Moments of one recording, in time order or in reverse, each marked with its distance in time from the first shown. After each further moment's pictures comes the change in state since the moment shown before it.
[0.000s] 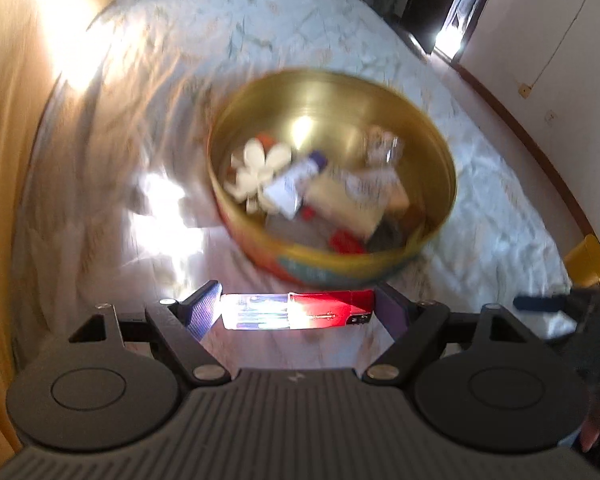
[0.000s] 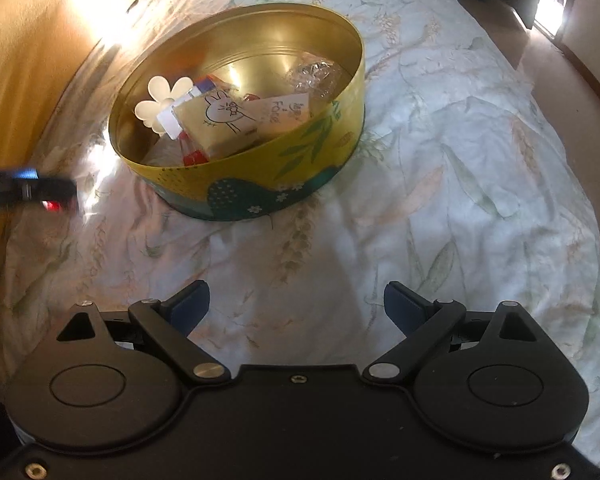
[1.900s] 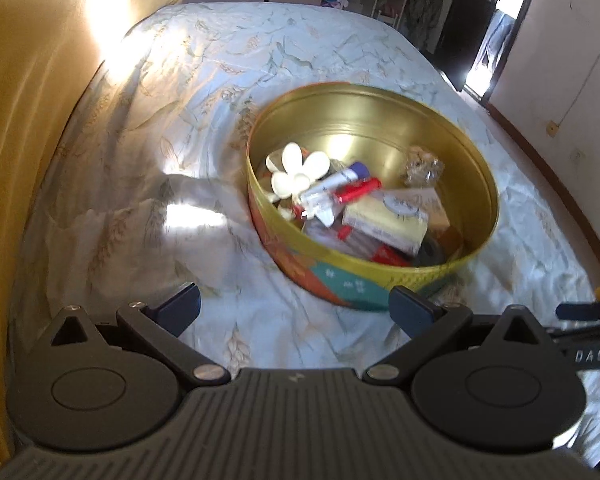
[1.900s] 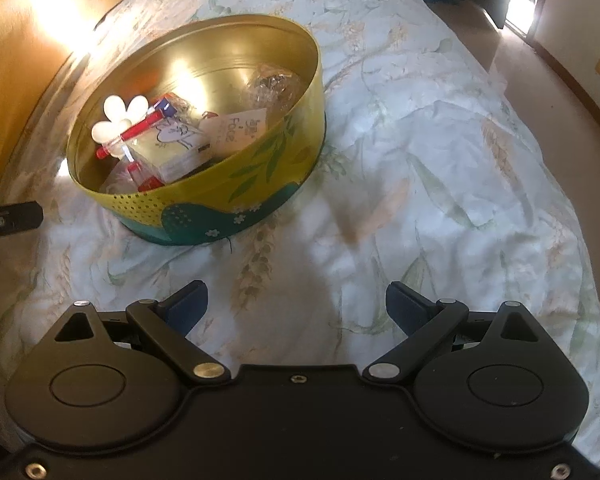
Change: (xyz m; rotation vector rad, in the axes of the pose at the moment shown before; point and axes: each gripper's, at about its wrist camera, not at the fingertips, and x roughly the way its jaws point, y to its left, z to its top) left arm 0.021 0.013 -0.036 -0.077 -0.104 0.082; right arm 0.013 -0.015 0.007 0.051 -0.036 -0.081
